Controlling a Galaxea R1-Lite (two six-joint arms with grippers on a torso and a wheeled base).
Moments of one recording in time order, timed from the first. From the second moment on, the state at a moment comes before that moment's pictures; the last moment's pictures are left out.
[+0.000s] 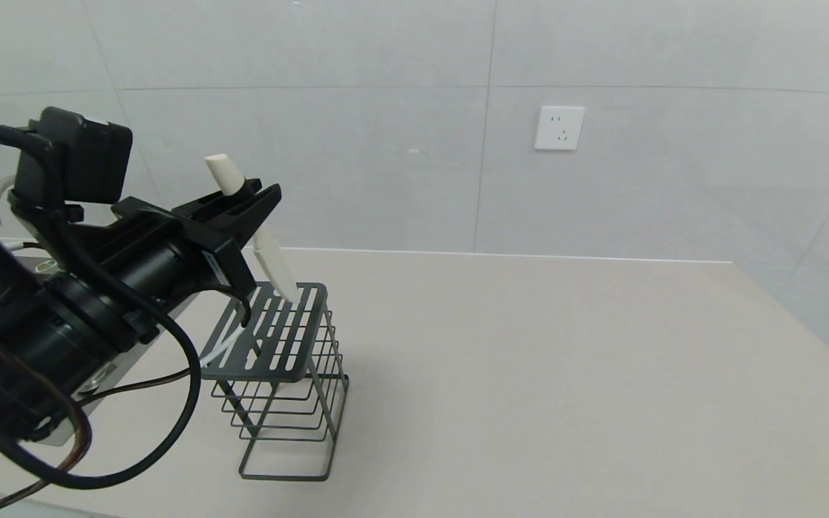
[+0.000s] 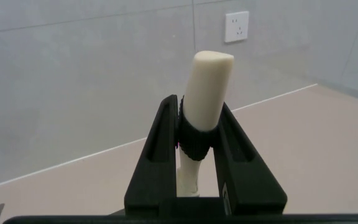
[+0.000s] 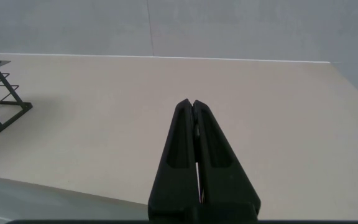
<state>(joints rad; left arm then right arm) -0.55 1.40 -0.54 -1.06 0.06 0.12 0.00 0.01 0.00 -0.06 0.14 0.05</state>
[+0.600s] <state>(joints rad) -0.55 1.41 -0.55 -1.07 0.03 0.13 0.00 0.01 0.00 -0.06 0.14 0.05</state>
